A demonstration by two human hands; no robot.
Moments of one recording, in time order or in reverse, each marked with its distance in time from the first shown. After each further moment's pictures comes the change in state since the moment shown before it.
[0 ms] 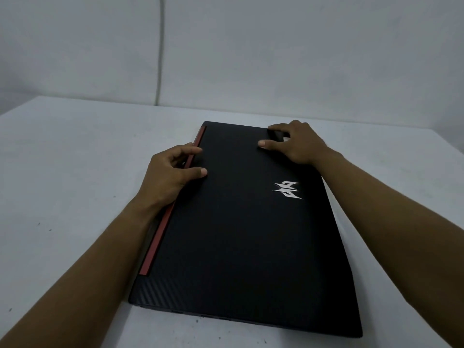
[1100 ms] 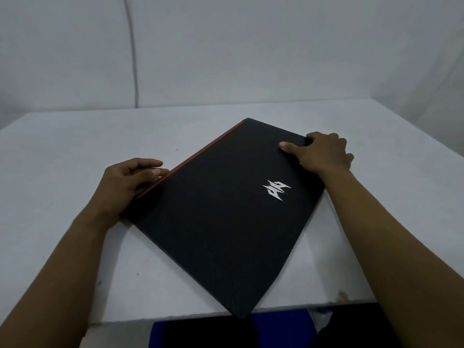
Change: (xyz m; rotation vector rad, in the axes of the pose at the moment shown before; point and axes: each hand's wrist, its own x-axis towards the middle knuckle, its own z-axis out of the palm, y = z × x) left_hand -0.098 0.031 -0.039 0.024 -0.062 -0.153; right_hand -0.162 0.050 -0.012 -0.019 0.315 0.519
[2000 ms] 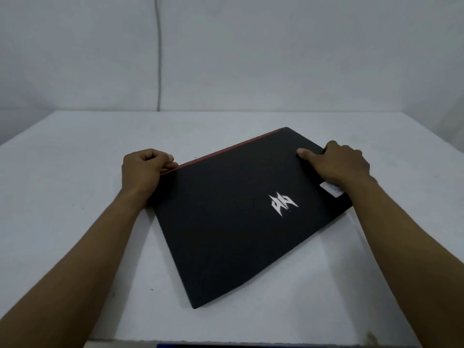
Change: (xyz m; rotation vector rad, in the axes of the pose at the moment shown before) left_hand 0.047 0.004 0.009 -0.006 0.379 -0.040; right_hand 0.020 -0.015 0.004 -0.127 -0.053 -0.117
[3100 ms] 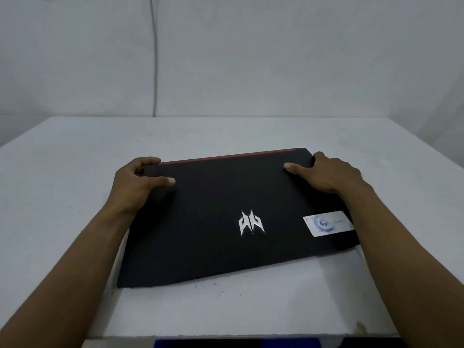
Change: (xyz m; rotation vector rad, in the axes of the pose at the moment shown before) left_hand -0.021 -0.002 -0.022 0.046 -0.141 -0.005; right_hand -0.029 -0.002 -0.015 -0.072 -0.147 -0.062
